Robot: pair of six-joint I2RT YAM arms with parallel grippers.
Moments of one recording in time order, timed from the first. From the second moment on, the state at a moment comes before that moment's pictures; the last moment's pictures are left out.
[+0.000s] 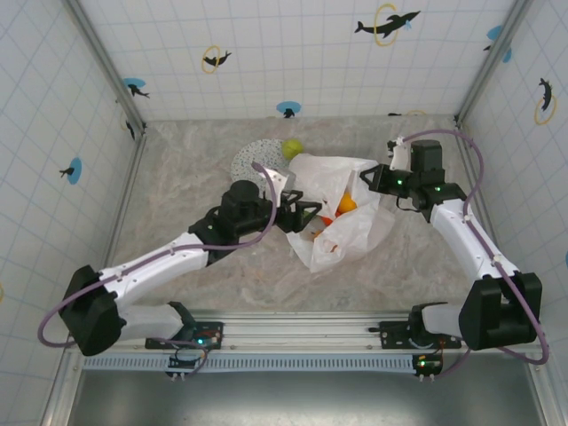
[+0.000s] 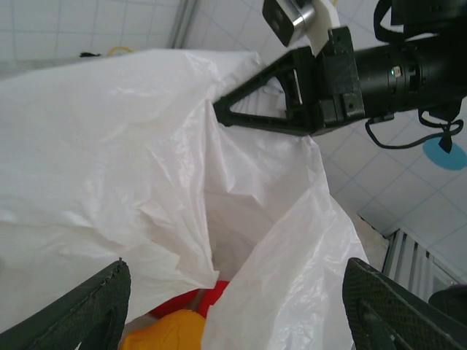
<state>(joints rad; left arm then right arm) -0.83 1.22 0.83 0.13 0.27 -0.37 0.17 1.28 0.98 -0.35 -0.56 0.40</state>
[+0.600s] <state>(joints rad) -0.50 1.47 0.91 0.07 0.09 -0.43 0.03 1.27 0.98 -0.39 -0.54 0.37</state>
